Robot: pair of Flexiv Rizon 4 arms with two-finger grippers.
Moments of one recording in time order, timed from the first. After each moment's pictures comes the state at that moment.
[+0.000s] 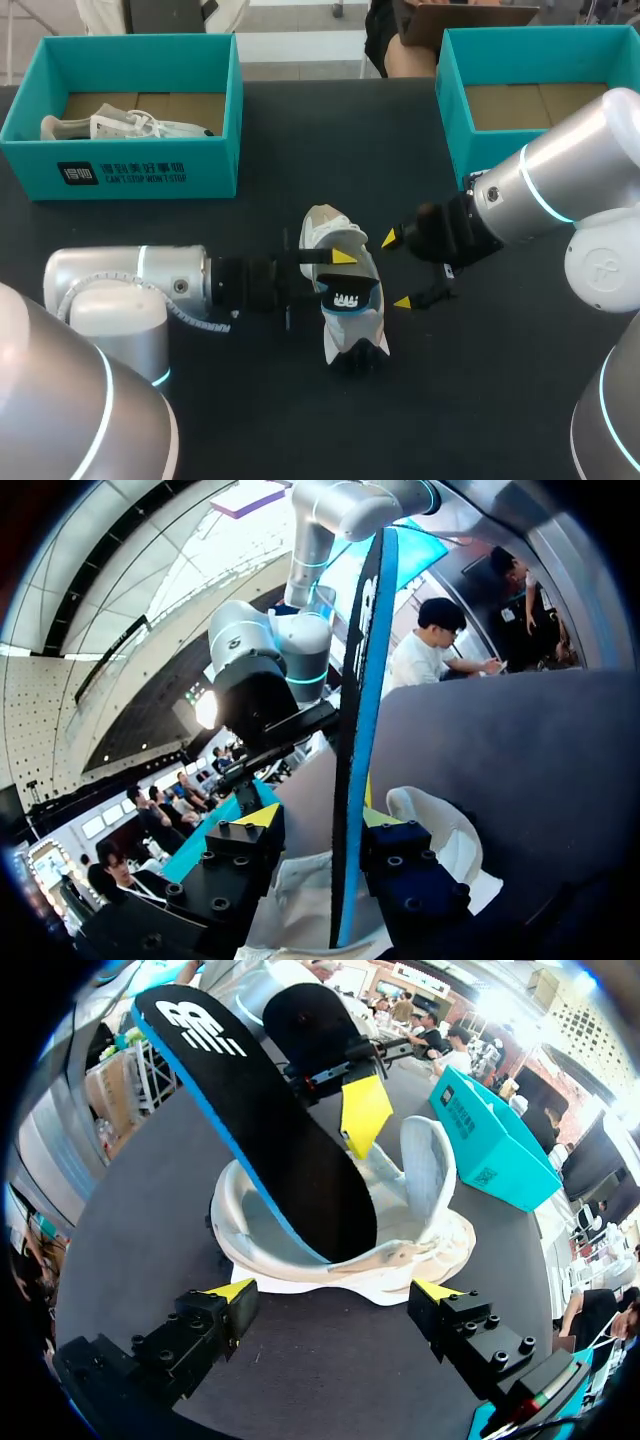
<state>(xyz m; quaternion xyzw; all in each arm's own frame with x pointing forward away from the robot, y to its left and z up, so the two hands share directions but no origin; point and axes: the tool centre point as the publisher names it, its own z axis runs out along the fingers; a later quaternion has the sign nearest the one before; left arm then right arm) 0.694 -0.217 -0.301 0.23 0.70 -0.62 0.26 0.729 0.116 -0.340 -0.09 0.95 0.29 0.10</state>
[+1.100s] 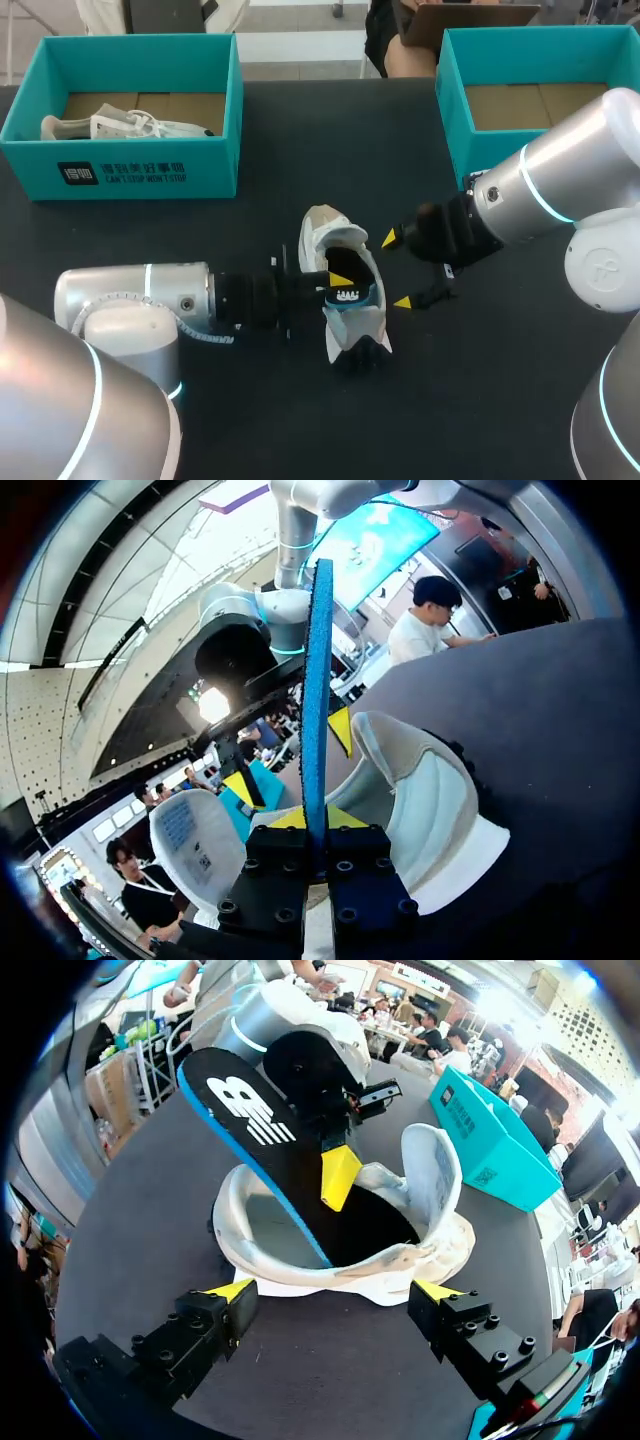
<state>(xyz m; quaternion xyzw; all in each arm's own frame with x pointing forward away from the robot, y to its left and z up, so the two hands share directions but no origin) 0.714 -0.213 -0.348 0.23 0.71 -0.60 0.29 0.729 0.116 -0.340 -0.09 0.95 0.29 0.10</state>
